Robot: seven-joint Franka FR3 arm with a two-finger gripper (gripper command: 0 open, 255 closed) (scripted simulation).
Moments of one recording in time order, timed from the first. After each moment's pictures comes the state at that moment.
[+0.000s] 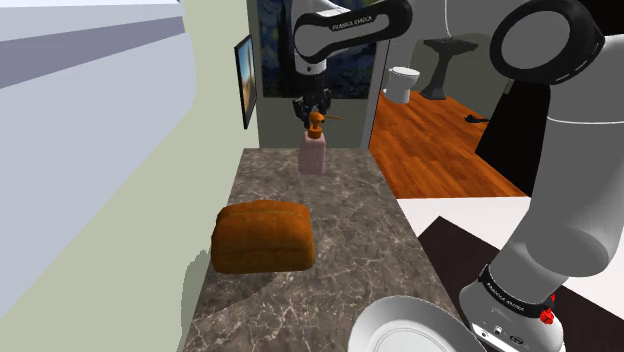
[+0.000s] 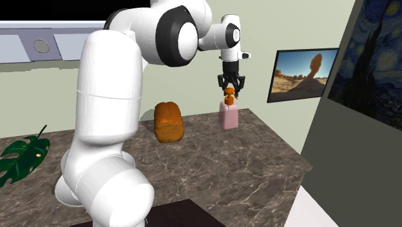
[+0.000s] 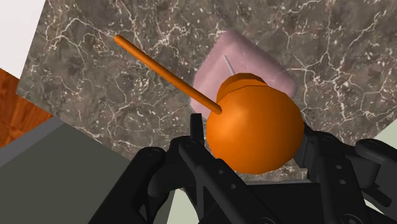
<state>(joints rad) 0.04 0.33 0.11 -1.51 -0.15 1.79 0.21</state>
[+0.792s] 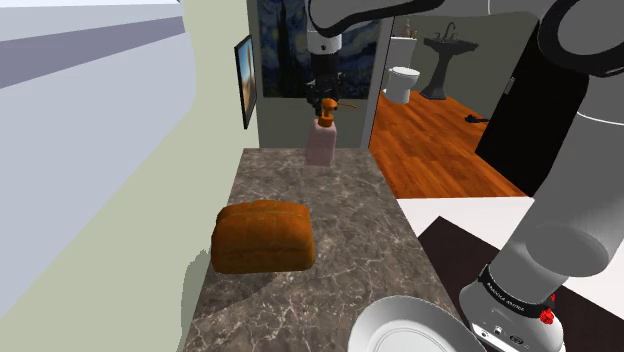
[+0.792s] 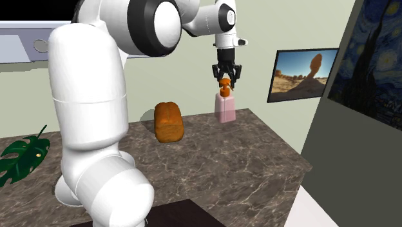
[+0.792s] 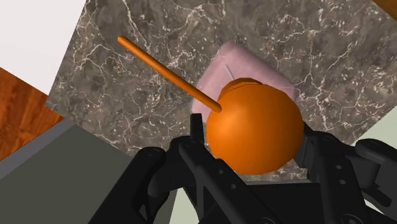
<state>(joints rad) 0.03 0.15 0.12 -1.61 -0.13 1.71 0.21</state>
